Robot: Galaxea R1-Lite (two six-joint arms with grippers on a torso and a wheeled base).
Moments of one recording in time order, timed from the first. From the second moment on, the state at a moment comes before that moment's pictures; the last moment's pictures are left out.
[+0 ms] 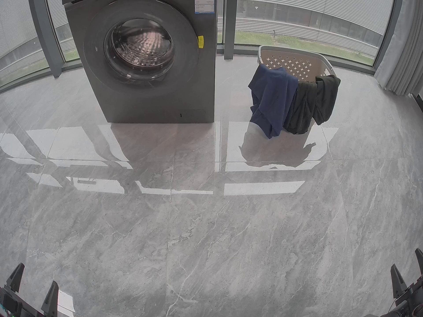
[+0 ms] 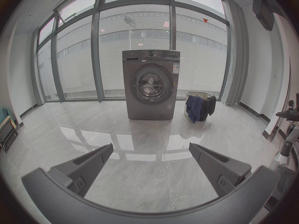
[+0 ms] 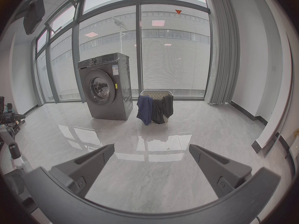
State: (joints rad) left arm 0.00 0.02 -0.02 0.01 -0.02 0.00; right arm 0.00 0.02 -0.02 0.00 0.01 0.00
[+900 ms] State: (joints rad) left arm 0.00 0.02 -0.02 0.01 -0.01 -0.01; right arm 0.00 0.02 -0.02 0.00 0.01 0.00
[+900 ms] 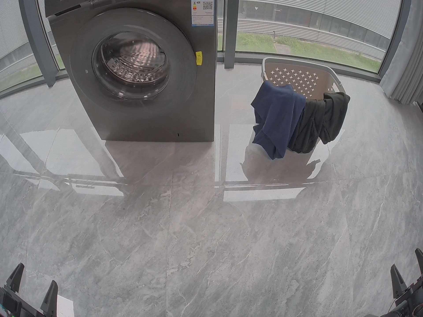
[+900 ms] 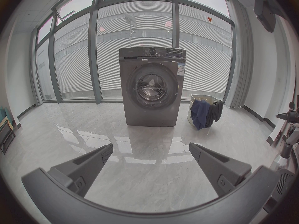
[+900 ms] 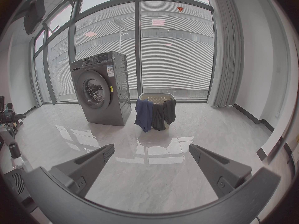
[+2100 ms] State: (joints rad) left arm 0.00 0.02 -0.02 0.01 -0.01 -0.02; right arm 0.00 0.02 -0.02 0.00 0.01 0.00
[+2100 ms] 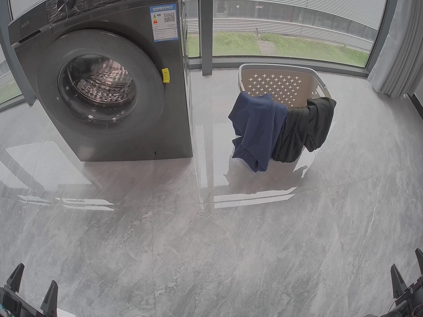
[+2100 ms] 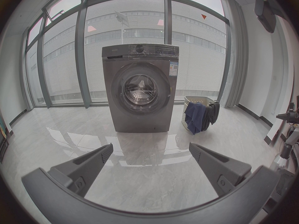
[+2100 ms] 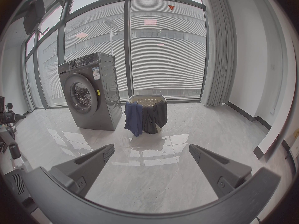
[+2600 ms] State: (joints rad) left arm 0.00 0.02 -0.02 0.01 -0.01 -0.02; right arm 0.00 0.02 -0.02 0.00 0.01 0.00
